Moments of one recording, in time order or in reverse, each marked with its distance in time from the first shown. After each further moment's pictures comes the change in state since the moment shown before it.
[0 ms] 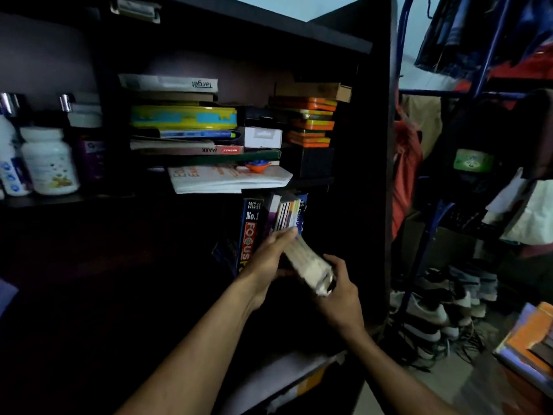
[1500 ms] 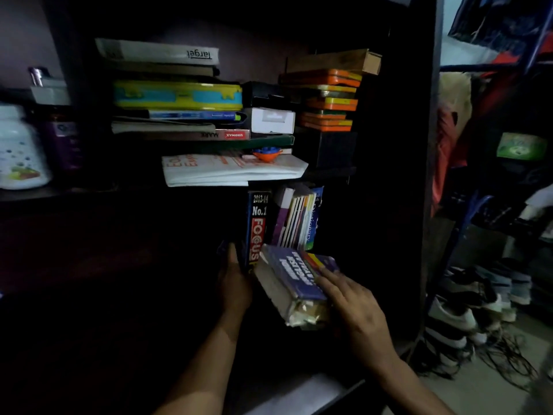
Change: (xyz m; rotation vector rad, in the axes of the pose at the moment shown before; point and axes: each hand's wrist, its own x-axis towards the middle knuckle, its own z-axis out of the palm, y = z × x) left_hand 0.070 -0.098 -0.093 0.652 0.593 0.156; right_hand 0.001 0.021 0.009 -0.548 0.006 -0.694
